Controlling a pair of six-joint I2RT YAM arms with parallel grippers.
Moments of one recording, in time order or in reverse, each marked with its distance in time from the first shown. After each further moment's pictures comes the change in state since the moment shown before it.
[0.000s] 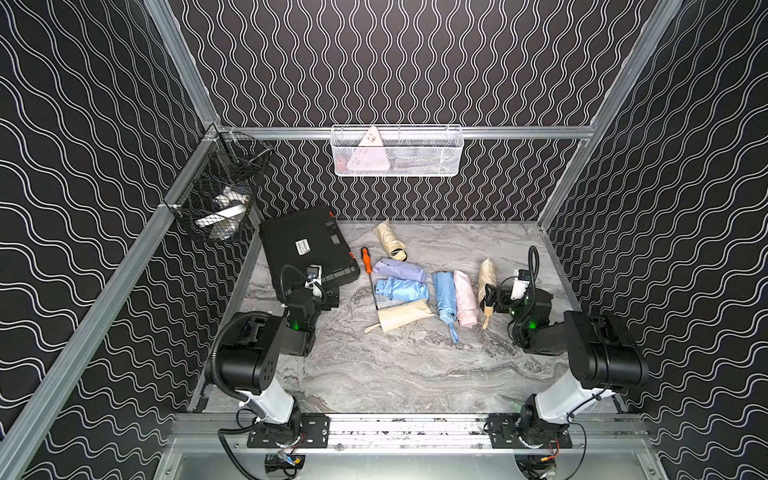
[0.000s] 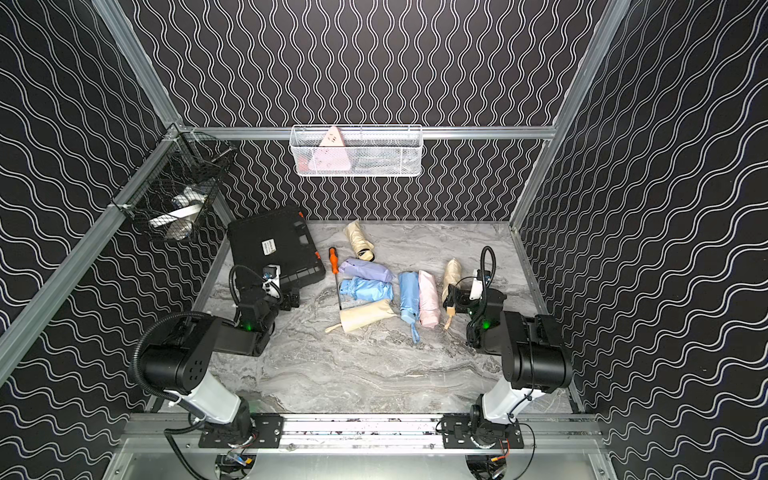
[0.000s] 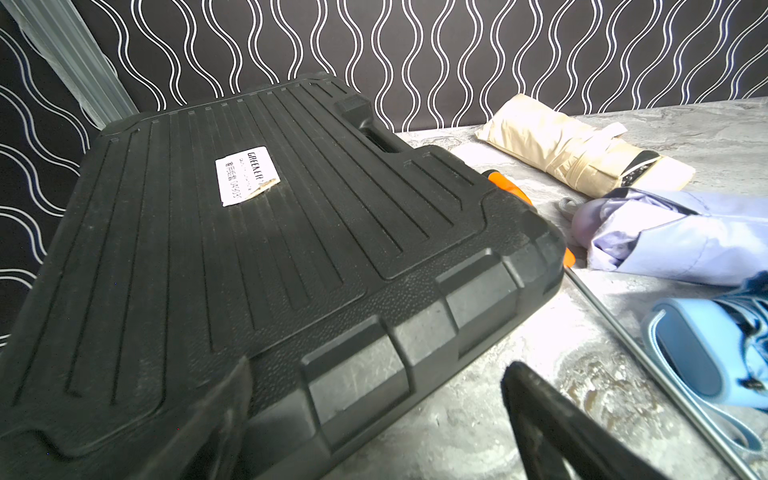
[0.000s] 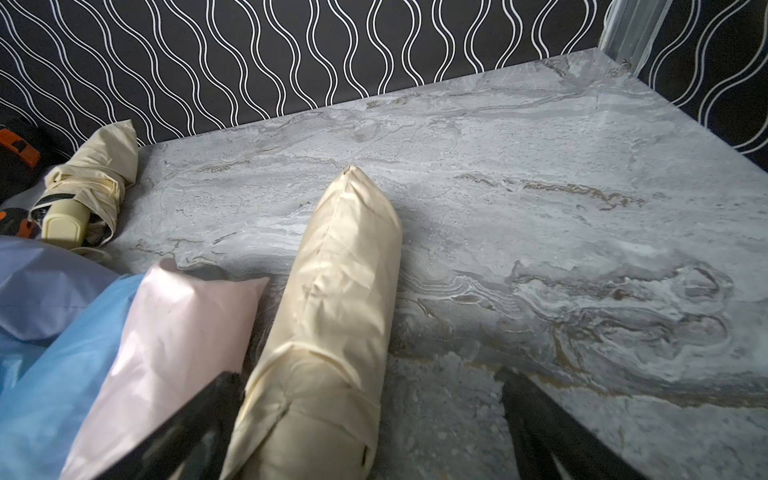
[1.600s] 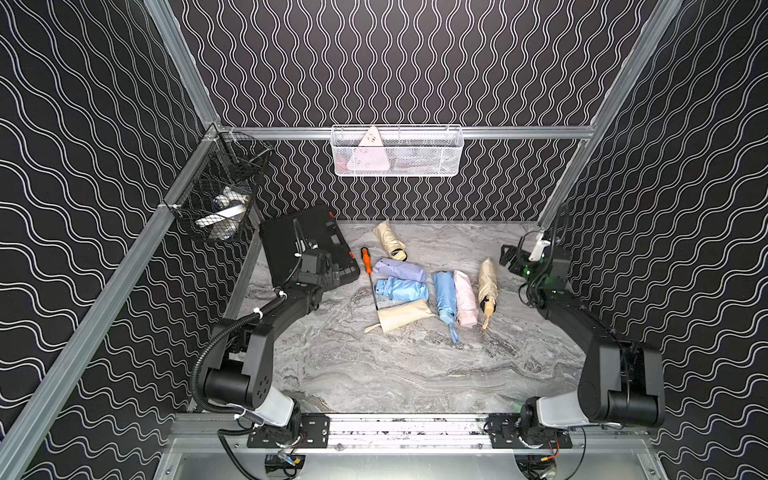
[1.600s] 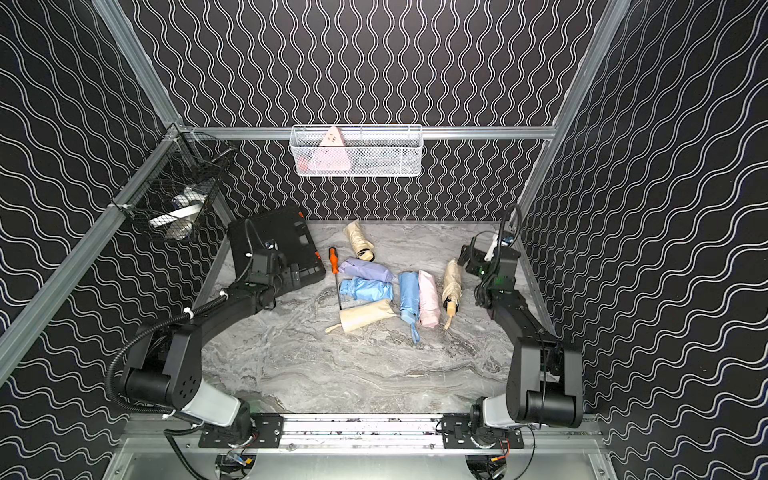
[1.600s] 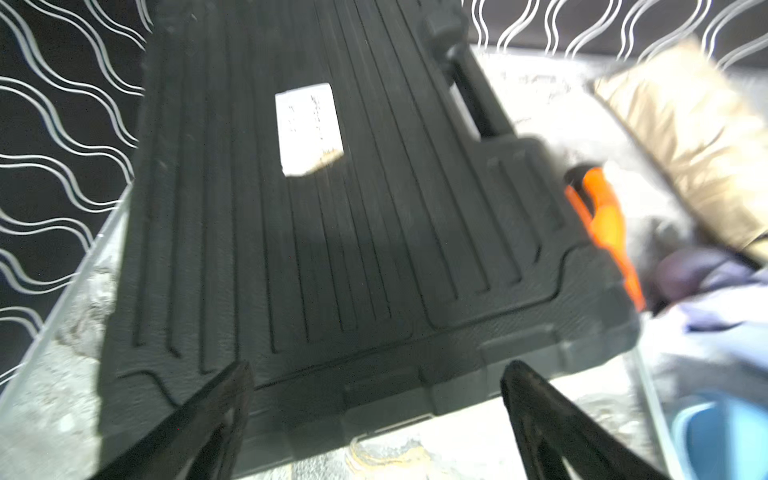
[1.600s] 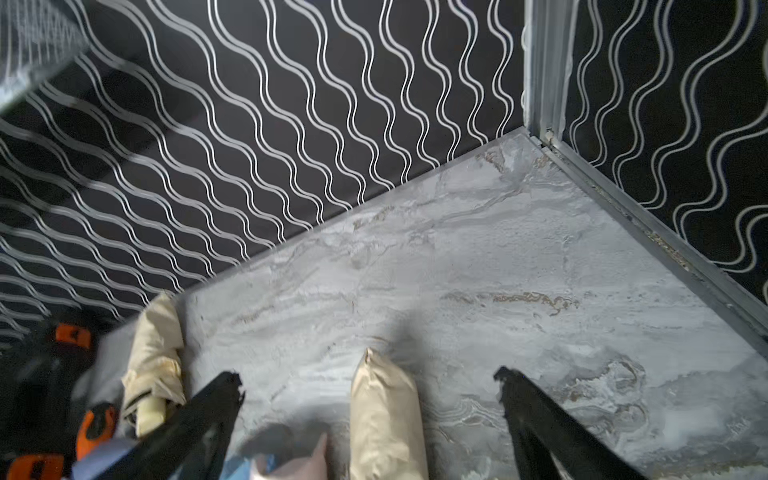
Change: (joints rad) left arm -0.070 -0.101 0.582 -1.112 -0.257 -0.267; right arm -0.006 -0.221 0.503 -0.724 0.136 0.305
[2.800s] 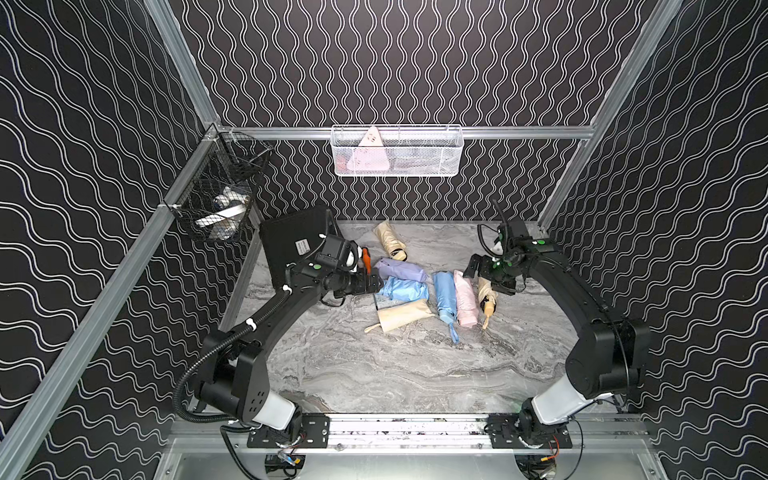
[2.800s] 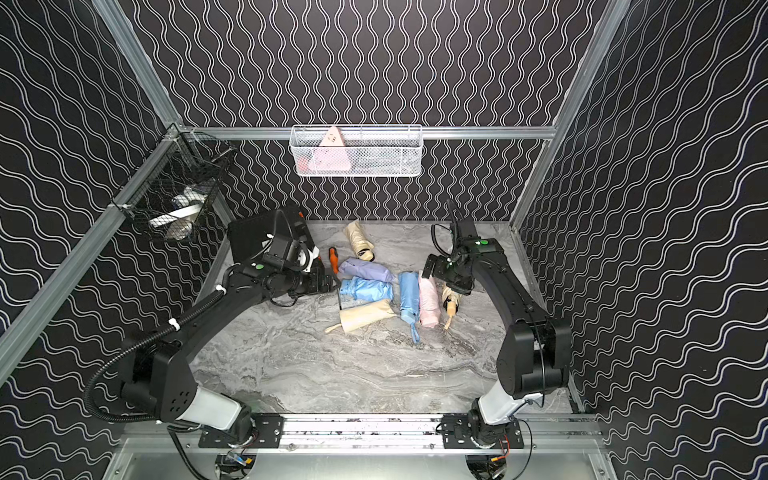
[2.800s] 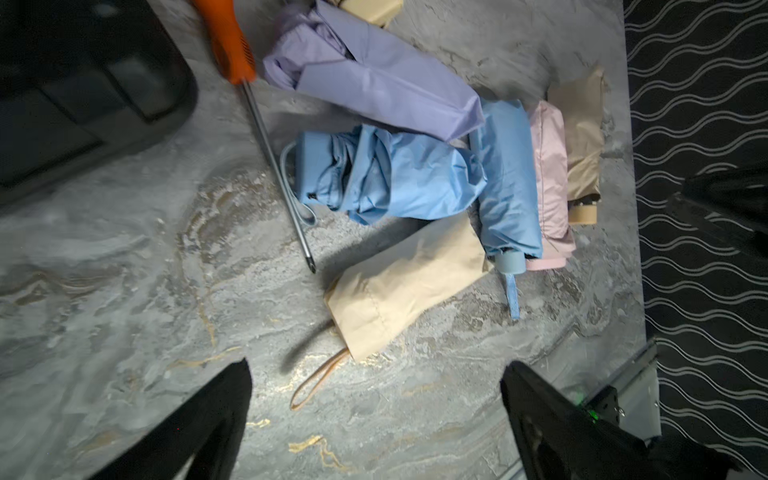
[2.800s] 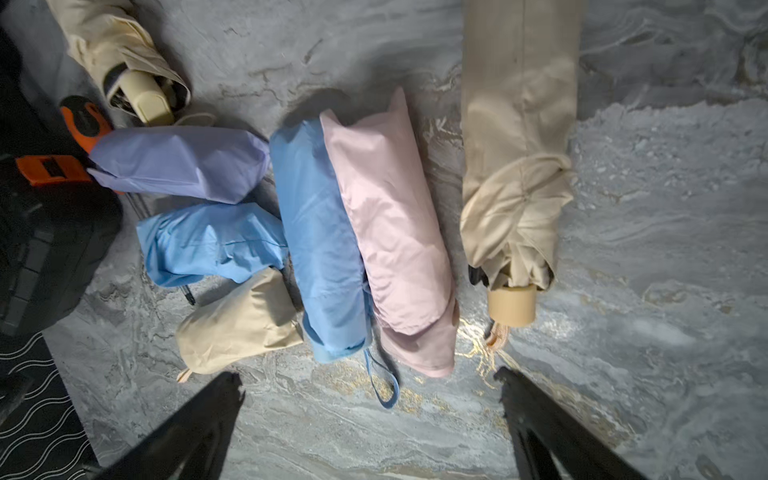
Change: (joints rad) left arm -0.213 -0.039 0.223 -0.520 0.658 -0.203; right arm 0.275 0.178 0.497 -1.159 -0.135 0.043
